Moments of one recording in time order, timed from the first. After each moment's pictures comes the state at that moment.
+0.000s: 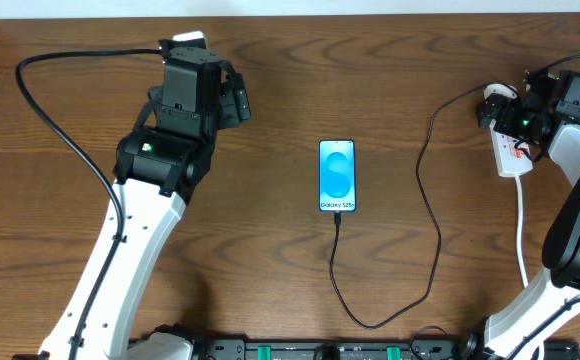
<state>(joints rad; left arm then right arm) -0.29 1.39 1.37 -0.69 -0.30 -0.33 -0.33 2.00 1.25 -0.24 -0.34 0.09</state>
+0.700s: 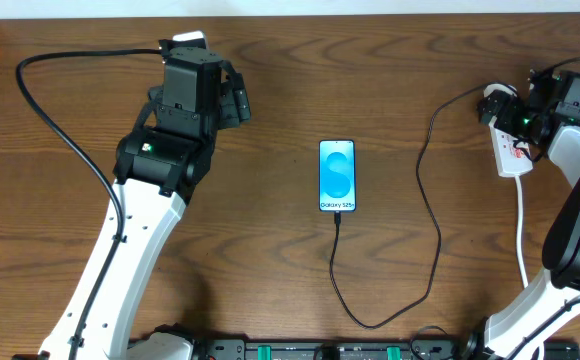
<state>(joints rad) -0.29 1.39 1.37 -0.69 -0.30 -0.33 -0.33 1.99 1.23 -0.19 -0.34 0.18</state>
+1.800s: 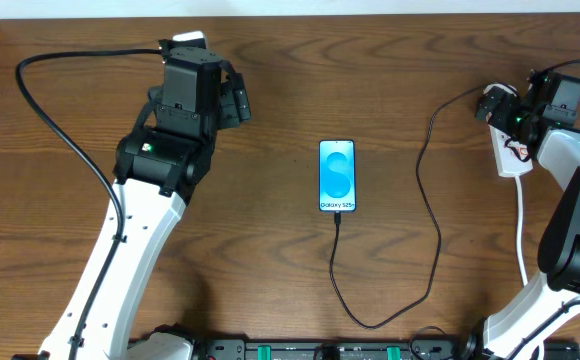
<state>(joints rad) -0.29 1.39 1.37 -0.69 -0.30 -0.33 -0.28 1.98 1.19 -0.10 -0.23 0.30</state>
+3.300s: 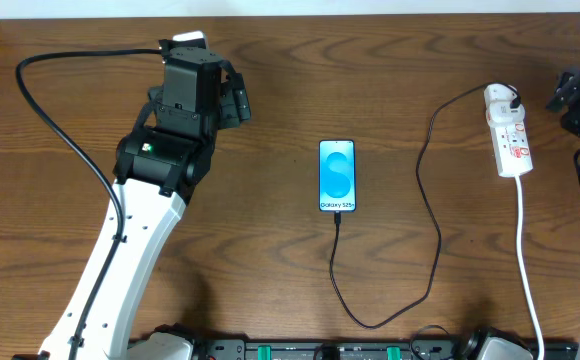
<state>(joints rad) -0.29 1.39 1.37 -0.69 -0.30 -0.33 -0.39 1.22 1.10 -0.30 -0.16 0.30</state>
